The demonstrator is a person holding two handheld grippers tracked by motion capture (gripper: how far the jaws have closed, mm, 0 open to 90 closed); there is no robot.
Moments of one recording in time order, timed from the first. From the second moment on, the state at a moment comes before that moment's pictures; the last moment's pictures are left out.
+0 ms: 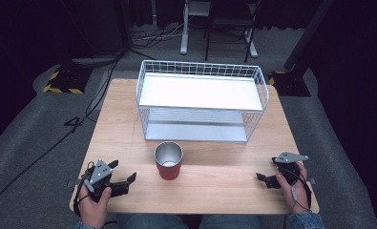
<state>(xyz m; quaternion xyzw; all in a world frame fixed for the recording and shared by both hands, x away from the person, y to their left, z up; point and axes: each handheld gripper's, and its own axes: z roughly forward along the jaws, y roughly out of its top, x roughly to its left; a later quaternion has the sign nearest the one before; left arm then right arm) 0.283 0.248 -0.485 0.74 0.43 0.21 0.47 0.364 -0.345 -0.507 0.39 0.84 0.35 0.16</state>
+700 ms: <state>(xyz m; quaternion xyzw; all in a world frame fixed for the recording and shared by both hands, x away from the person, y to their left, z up) 0.273 0.208 -0.485 0.73 0.38 0.23 0.53 0.364 -0.345 -0.507 0.39 0.84 0.35 0.16</state>
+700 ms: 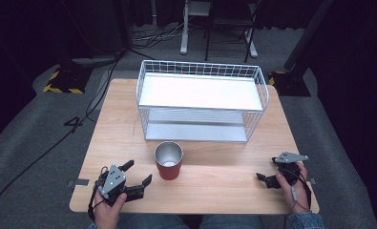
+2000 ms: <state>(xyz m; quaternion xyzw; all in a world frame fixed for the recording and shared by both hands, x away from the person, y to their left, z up) 0.316 0.139 -0.494 0.77 0.37 0.16 0.49 0.364 -0.345 -0.507 0.39 0.84 0.35 0.16</state>
